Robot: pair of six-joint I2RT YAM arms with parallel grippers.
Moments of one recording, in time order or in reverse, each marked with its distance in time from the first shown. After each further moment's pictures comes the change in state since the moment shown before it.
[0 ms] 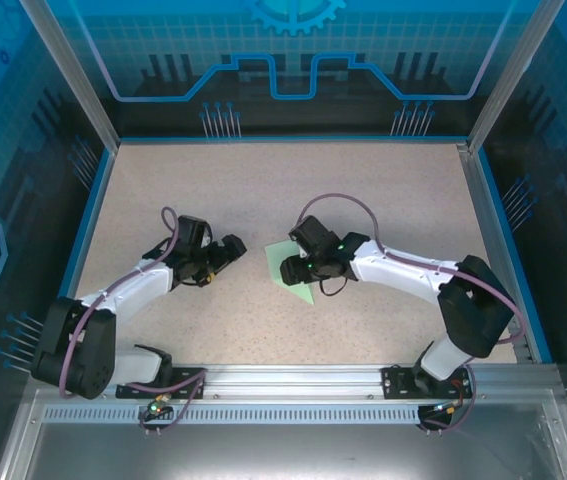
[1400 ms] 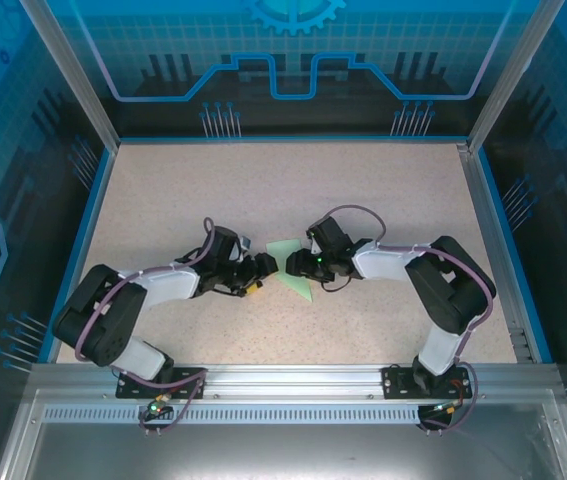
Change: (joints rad) left arm -0.207 0.209 -0.054 0.341 0.268 -0.120; right arm -0.191 0.162 -0.181 0.428 -0.282 0.222
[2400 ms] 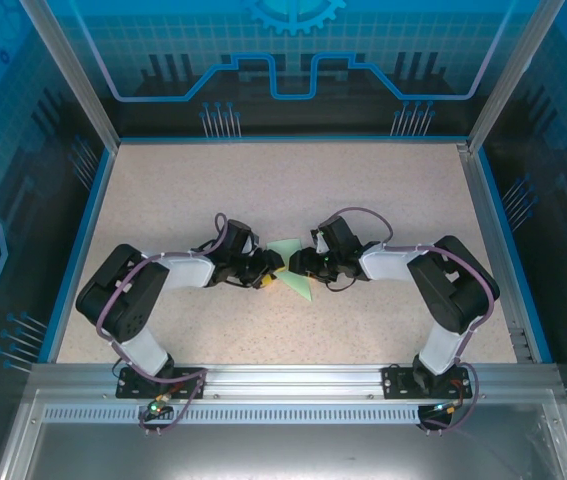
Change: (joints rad) left arm -0.023 0.157 0.113 0.041 -0.012 -0.131; right arm -0.046 -0.007 -0.058 0.104 -0.104 0.014
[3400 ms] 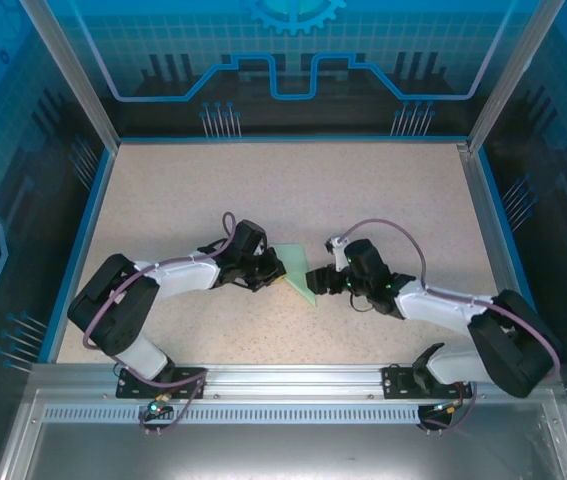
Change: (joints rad) left arm -0.120 -0.087 0.075 -0.199 -0.172 -0.011; right arm 0.062 -0.468 -0.351 0.127 0.290 -0.466
